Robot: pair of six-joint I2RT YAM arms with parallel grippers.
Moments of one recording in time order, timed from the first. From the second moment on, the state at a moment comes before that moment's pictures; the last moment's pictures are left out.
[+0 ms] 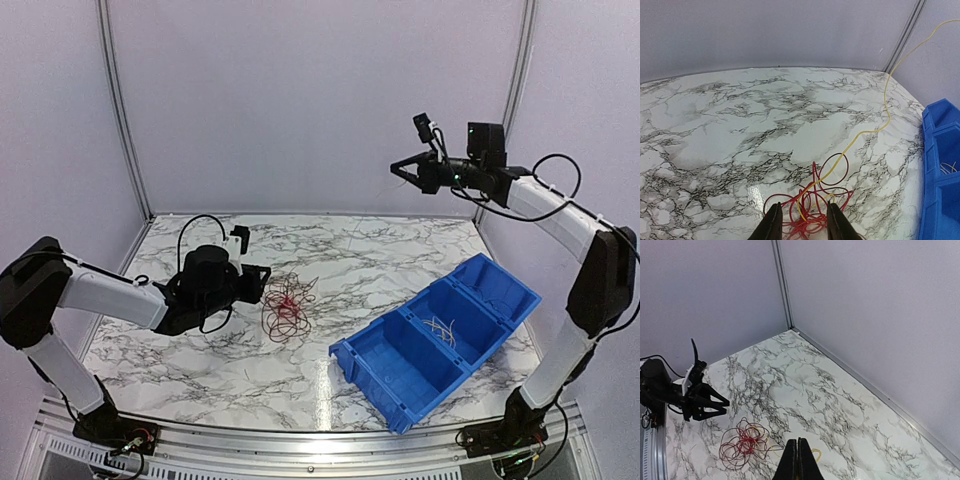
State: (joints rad) left arm -0.78 1.62 0.71 0.55 -0.24 -0.36; right arm 0.25 1.66 1.57 -0.19 -0.85 -0.10
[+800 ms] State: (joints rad) left arm -0.77 1.90 1.19 0.15 0.00 0.06; right arm 0.39 1.63 1.50 -0.24 -0.74 -0.19
